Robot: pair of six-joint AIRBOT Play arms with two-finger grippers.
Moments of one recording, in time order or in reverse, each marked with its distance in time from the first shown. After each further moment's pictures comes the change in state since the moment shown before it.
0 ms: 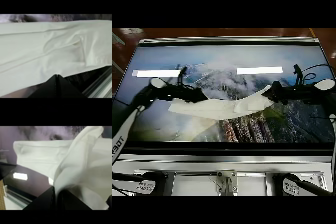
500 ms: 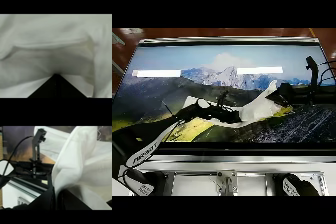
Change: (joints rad) left arm -0.418 -0.193 0.000 -0.290 0.183 0.009; right arm 0.000 0.286 0.000 -0.069 0.185 0.092
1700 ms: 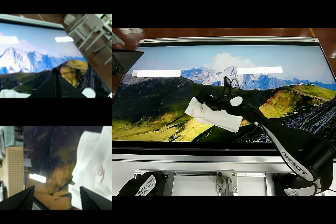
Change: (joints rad) left arm 0.902 0.880 0.012 0.047 -0.343 0.166; right arm 0.807 -0.620 0.112 0.505 -0.986 -0.161
